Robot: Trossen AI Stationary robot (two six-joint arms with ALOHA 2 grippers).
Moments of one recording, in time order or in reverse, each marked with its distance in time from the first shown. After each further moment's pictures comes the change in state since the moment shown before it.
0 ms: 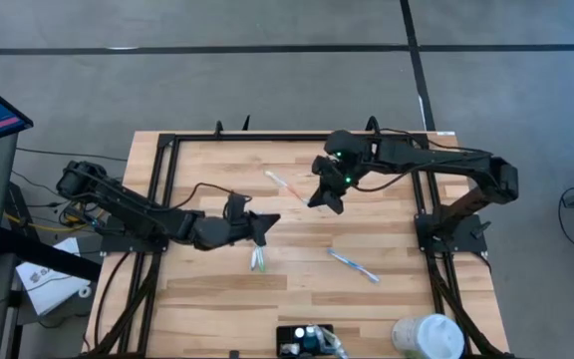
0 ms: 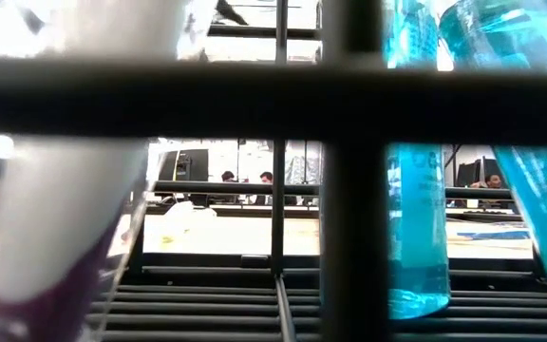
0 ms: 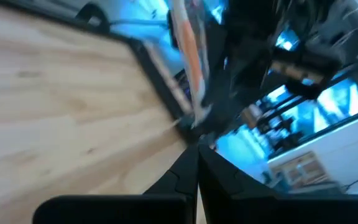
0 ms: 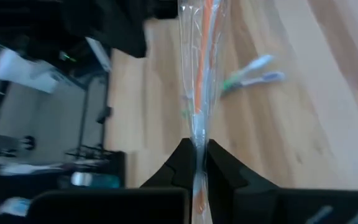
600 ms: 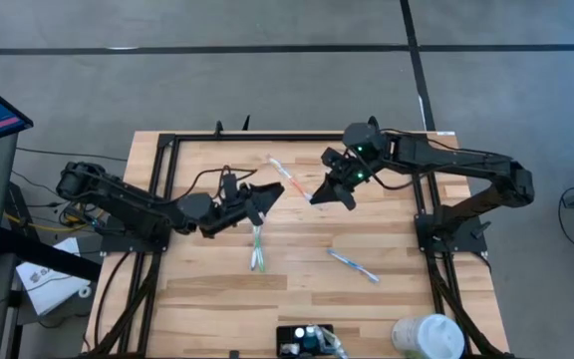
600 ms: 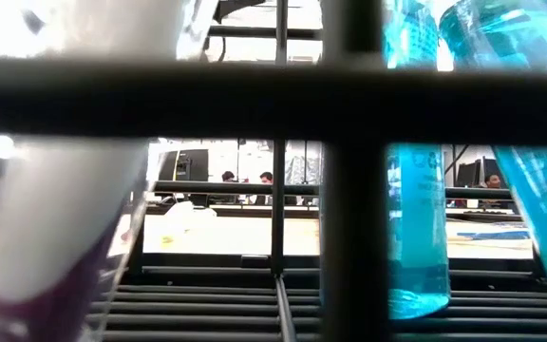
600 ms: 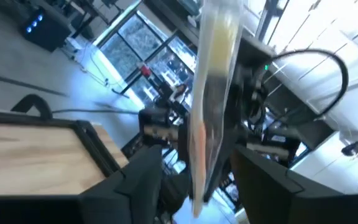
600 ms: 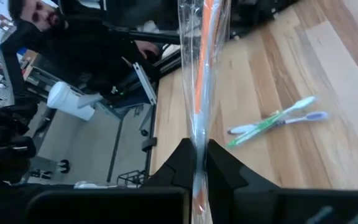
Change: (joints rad) left arm 0.115 0.000 0.000 0.467 0.043 0.338; right arm 0.021 -0.118 0.000 0.120 -0.056 0.153
